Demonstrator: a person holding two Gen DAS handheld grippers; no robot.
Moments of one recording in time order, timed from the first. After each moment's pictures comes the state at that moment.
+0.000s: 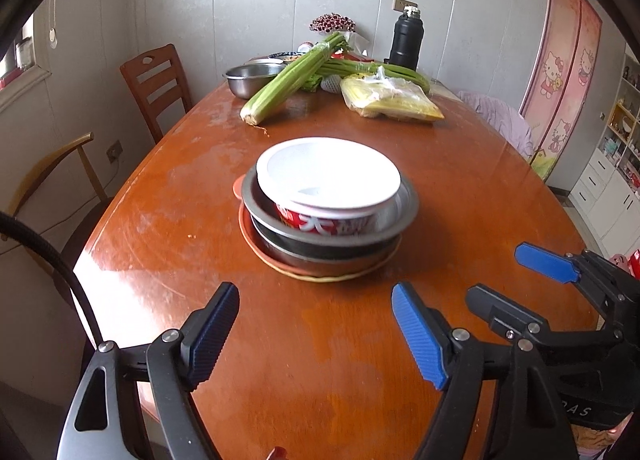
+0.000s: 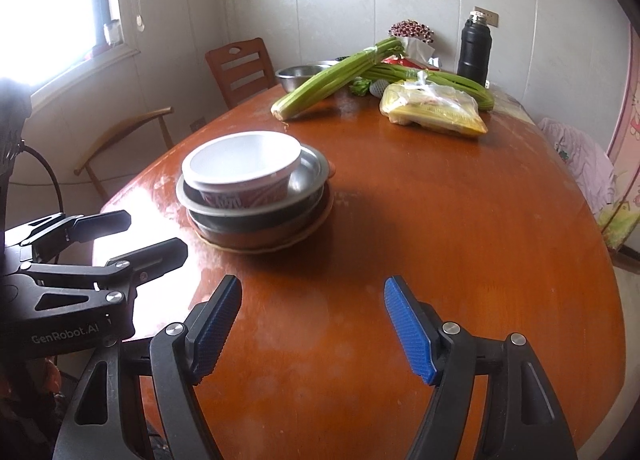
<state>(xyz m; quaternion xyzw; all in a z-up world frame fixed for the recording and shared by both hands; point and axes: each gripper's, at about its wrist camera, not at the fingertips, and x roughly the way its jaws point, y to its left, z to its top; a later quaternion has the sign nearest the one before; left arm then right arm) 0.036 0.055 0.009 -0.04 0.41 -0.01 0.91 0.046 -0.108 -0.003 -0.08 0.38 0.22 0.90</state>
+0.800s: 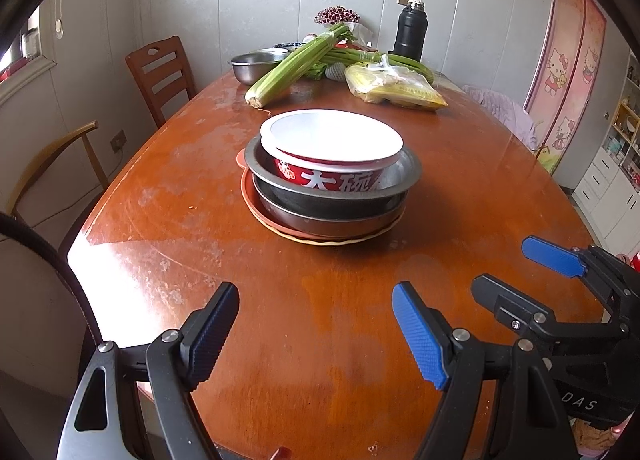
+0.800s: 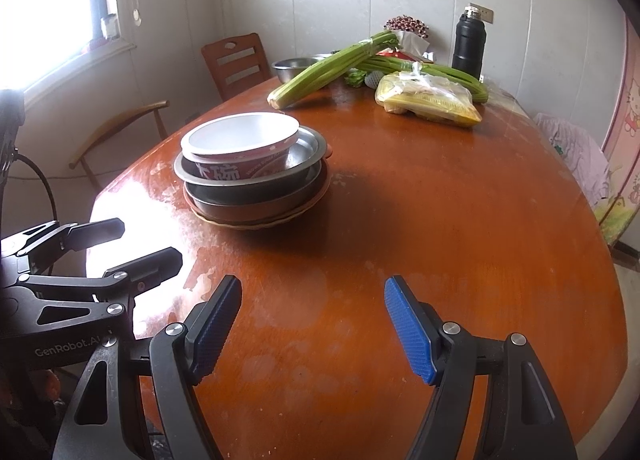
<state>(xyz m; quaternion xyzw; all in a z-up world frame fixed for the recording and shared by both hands) 0.024 0.054 -0.008 -0.04 0.42 0.00 0.91 0.034 -0.108 -0.015 -0.08 0.38 0.21 0.90</state>
